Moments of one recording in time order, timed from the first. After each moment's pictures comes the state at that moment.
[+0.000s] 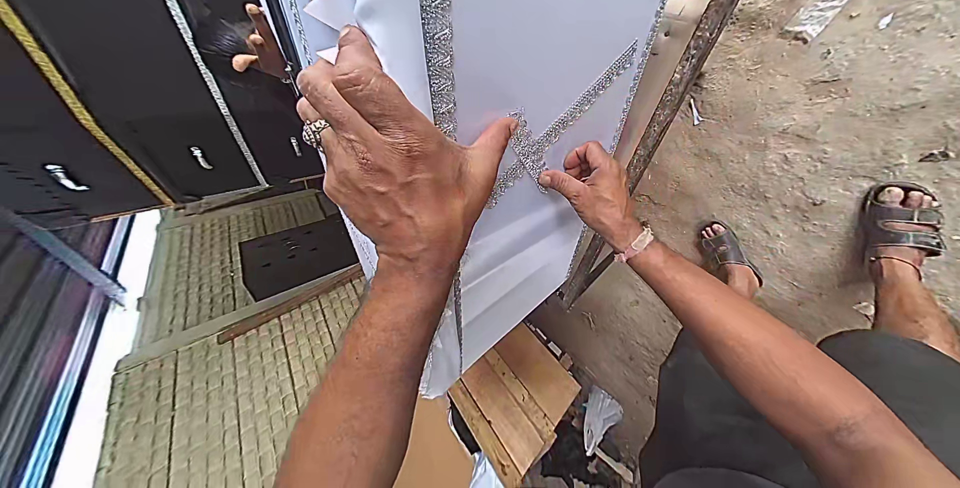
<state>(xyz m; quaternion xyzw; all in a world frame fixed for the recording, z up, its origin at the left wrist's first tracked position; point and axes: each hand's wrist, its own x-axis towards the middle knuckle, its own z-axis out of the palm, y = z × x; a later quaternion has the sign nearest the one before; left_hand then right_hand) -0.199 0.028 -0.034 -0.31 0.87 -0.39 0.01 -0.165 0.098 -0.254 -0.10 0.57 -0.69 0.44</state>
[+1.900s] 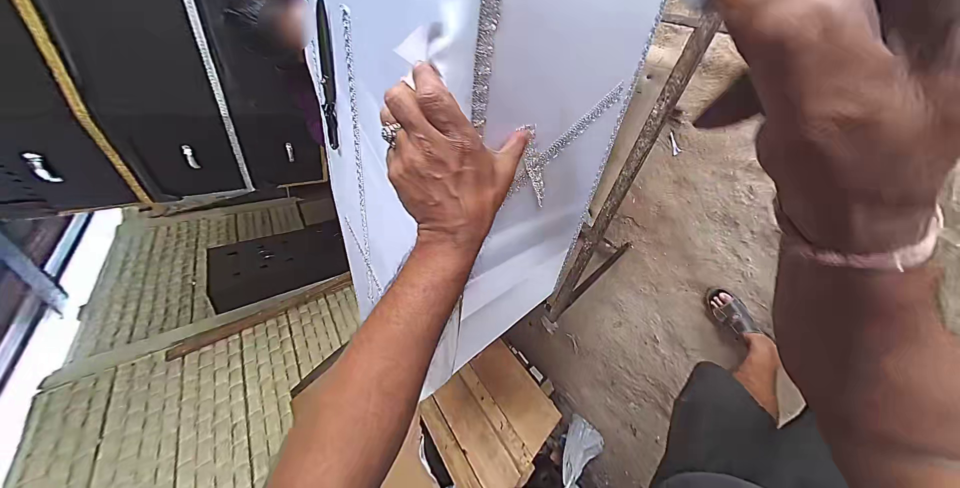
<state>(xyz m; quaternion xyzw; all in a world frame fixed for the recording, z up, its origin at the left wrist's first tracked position) -0.203 0.030 -0.038 -0.31 0.87 -0.39 0.02 -0.367 0.189 -0.130 -0.21 0.52 -0.82 0.11</state>
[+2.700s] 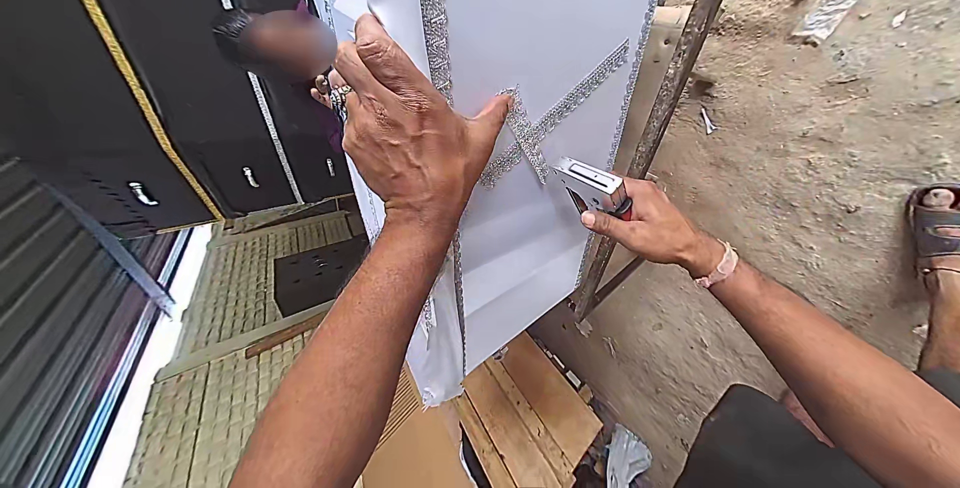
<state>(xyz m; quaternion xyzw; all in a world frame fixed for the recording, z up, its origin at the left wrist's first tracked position) -0.201 0.034 -0.040 -0.30 0.86 -0.42 0.02 -0.184 0.178 -0.267 -0.29 0.46 -0.68 0.49</state>
